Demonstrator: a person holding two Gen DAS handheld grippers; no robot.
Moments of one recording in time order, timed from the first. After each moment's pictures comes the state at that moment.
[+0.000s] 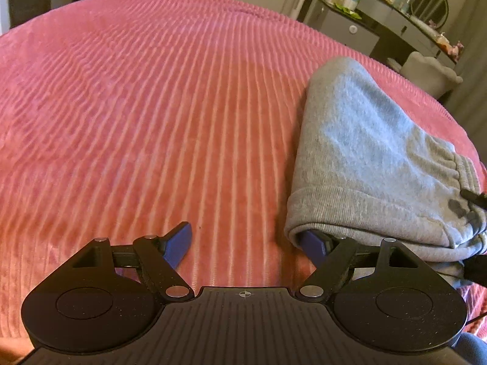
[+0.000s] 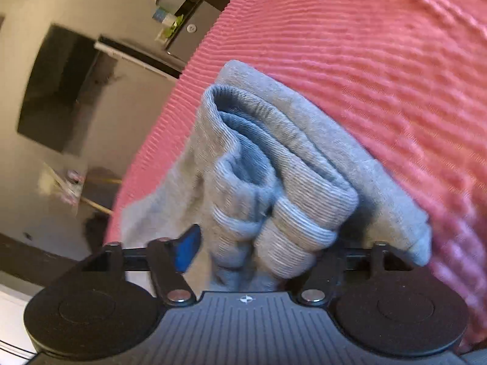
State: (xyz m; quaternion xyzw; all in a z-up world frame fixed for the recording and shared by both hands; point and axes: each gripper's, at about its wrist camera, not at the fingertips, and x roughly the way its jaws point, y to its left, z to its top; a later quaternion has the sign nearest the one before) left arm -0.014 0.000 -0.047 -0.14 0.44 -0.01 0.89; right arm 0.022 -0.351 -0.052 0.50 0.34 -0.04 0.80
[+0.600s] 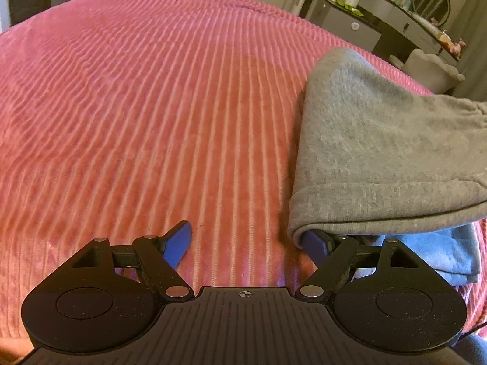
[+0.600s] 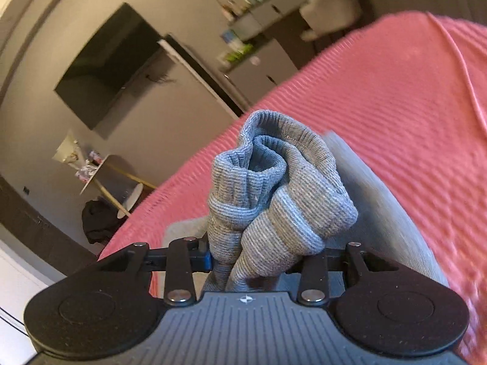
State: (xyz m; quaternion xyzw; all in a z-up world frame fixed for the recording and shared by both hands) left arm -0.008 0.002 -0.051 -0.14 0.45 -0.01 0.88; right arm 0.018 -0.322 0.044 0.34 0.27 0.00 0.90
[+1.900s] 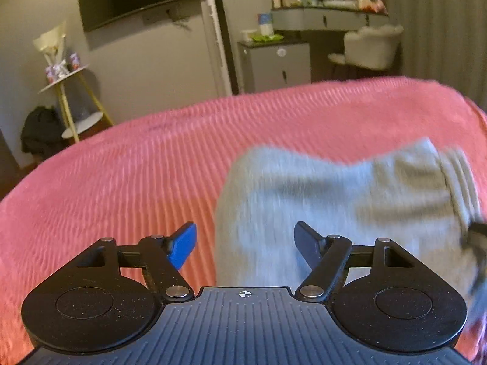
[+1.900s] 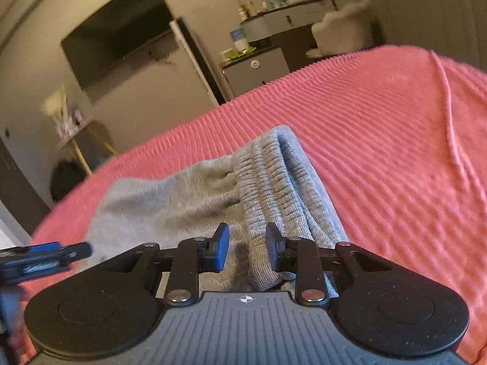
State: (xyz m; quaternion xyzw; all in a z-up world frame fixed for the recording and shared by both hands) left arm 0.080 -0.094 0.014 0.09 0.31 -0.07 0.94; right arm -0.001 -0.355 -0.008 0.23 0.28 -0.02 0.93
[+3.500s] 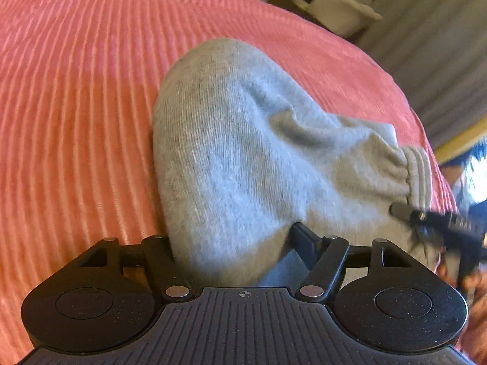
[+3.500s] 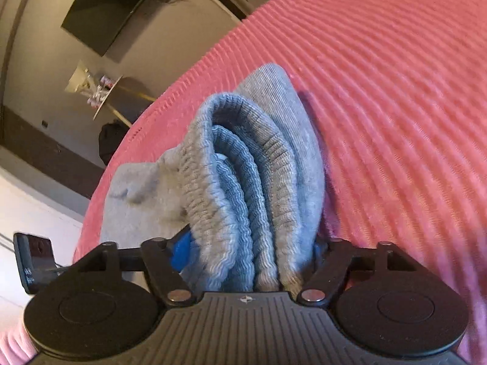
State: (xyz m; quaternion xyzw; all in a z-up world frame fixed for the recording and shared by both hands) left arm 0.160 -0.047 -0.069 -0.12 0.50 -0.24 0.82; right arm 0.082 -0.430 -0.052 0.33 0.42 0.11 0.84
